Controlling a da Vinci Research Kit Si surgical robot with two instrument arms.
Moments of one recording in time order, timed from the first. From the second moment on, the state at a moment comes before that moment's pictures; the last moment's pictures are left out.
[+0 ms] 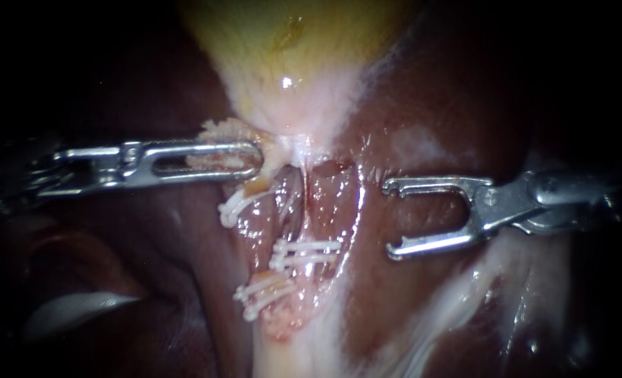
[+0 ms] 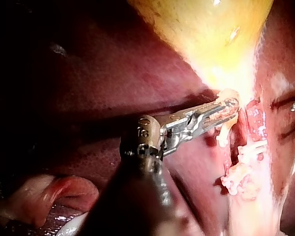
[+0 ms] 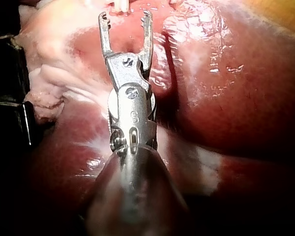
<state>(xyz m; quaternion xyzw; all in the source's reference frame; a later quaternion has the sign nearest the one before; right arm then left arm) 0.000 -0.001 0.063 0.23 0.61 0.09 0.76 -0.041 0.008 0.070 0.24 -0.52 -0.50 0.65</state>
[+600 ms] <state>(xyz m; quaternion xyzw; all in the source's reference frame) 0.000 -0.001 0.063 0.23 0.61 0.09 0.76 -0.042 0.008 0.074 0.24 -0.51 -0.49 0.67</state>
